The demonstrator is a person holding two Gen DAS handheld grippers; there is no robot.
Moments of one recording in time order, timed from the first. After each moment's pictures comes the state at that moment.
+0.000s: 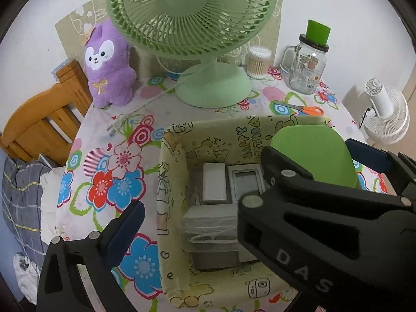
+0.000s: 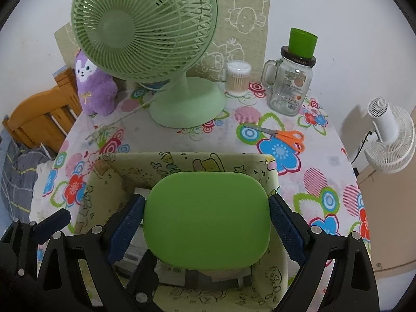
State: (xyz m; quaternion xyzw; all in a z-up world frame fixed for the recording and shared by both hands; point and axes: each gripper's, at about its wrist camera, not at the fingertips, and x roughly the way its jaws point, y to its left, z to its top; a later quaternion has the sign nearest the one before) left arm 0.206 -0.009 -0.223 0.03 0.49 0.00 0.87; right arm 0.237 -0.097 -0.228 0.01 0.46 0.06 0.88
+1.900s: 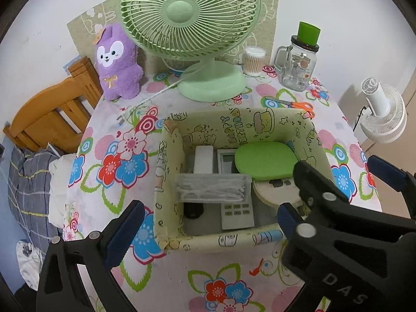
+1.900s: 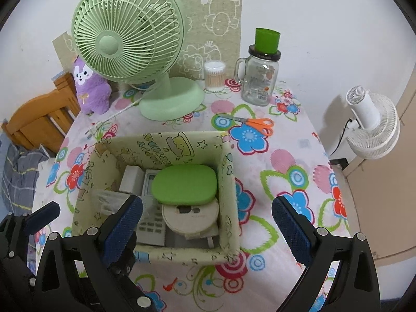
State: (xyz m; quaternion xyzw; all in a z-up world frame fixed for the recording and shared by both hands) left arm 0.168 -0.026 -0.195 0.02 0.51 0.01 0.86; right arm 0.181 -0.138 -0.198 0.01 0.47 0.04 0.88
